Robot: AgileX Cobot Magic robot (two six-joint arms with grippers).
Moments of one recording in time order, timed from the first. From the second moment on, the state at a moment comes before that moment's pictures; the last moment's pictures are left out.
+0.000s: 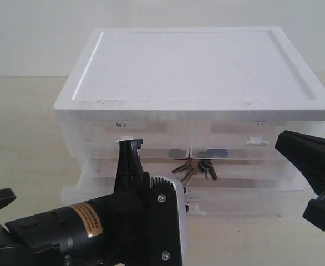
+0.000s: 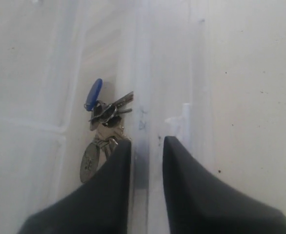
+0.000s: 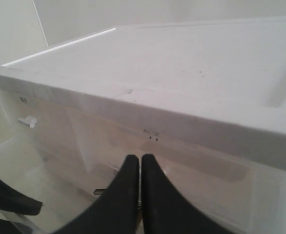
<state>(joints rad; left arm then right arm) -1.14 1.57 -0.54 -0.60 -0.47 1.32 0.02 0.98 -0.08 -0.89 -0.95 0.71</state>
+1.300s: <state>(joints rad) -1.14 1.39 -0.70 -0.60 -0.12 0.66 0.02 0.98 -0.08 -0.89 -0.95 0.71</state>
